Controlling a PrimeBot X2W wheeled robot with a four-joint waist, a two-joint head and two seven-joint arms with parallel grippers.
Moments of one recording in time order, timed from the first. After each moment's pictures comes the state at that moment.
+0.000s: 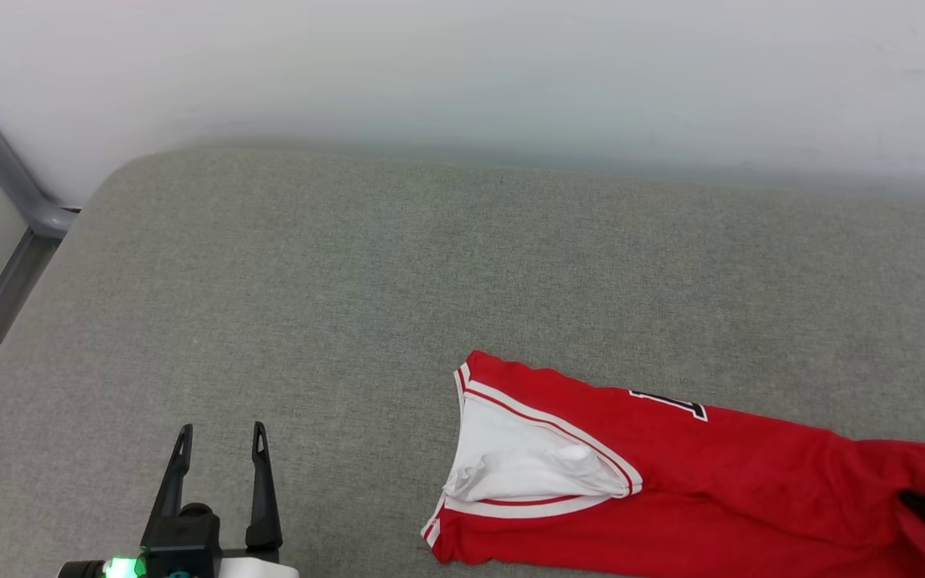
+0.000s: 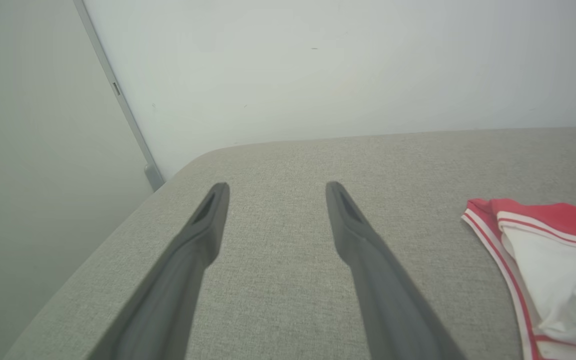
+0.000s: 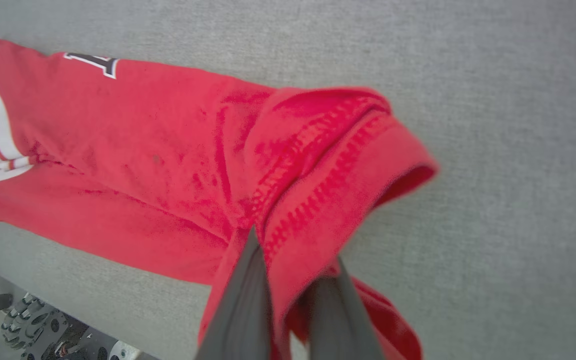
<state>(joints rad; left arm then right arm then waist) 0.11 0.15 -0.12 0.00 -0.04 0.22 -0.26 -0.10 -0.79 0.30 0.36 1.02 0.13 0.43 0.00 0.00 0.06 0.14</state>
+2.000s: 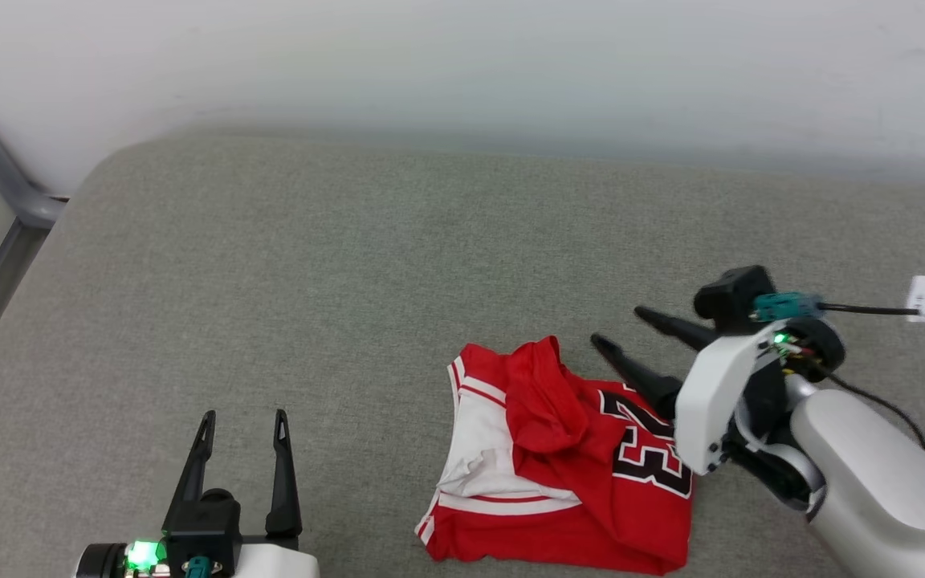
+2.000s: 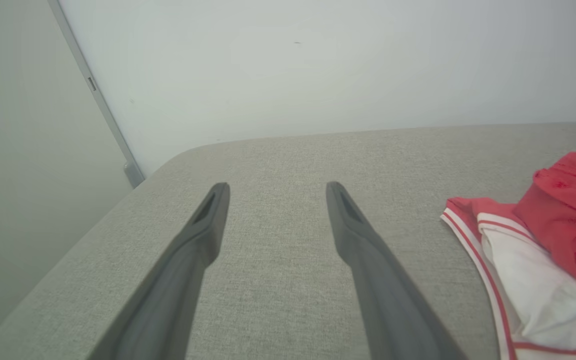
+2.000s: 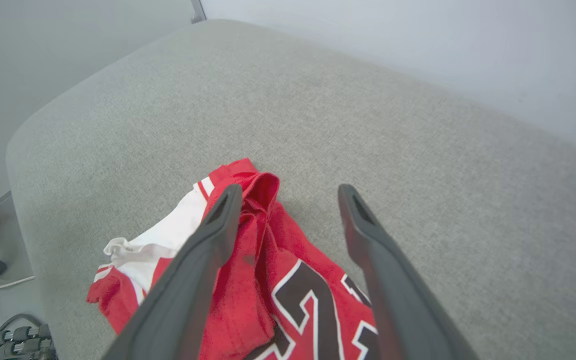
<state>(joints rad) 0.08 0.11 -0.12 0.03 -0.01 0.19 -0.26 -0.57 -0.39 0.70 0.38 0.71 0.13 0.18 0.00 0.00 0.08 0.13</state>
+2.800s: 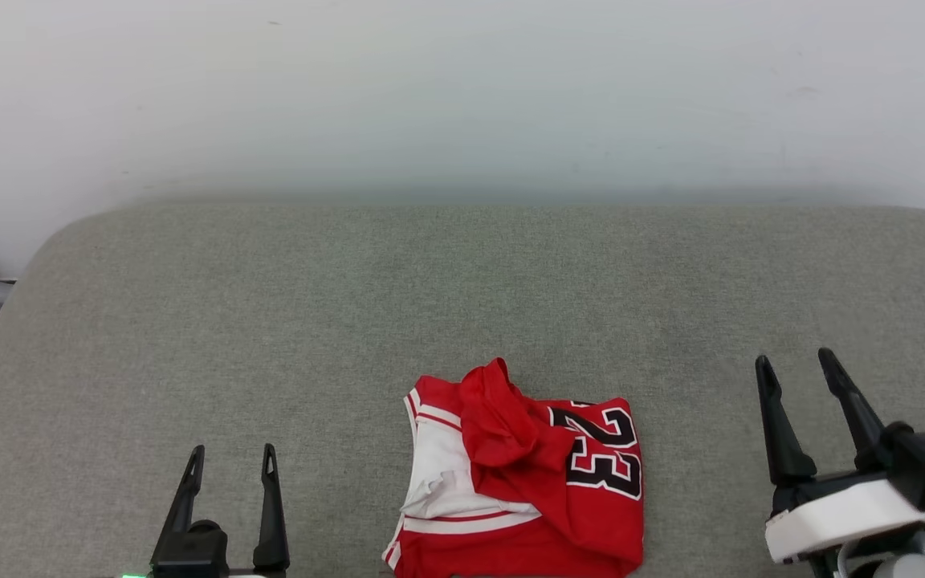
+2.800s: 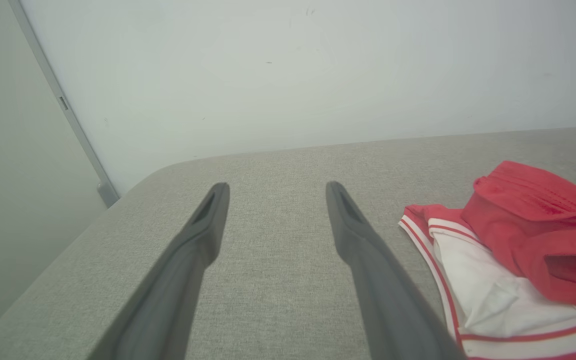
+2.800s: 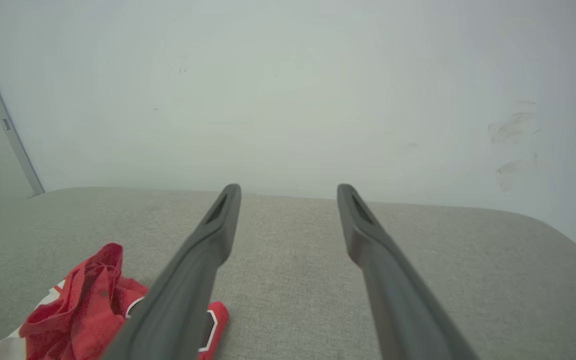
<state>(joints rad) 0.15 0.12 -0.10 0.02 -0.02 0.17 -0.26 -0.06 -0.15 0.01 0.14 0.20 0.13 -0.25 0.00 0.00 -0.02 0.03</state>
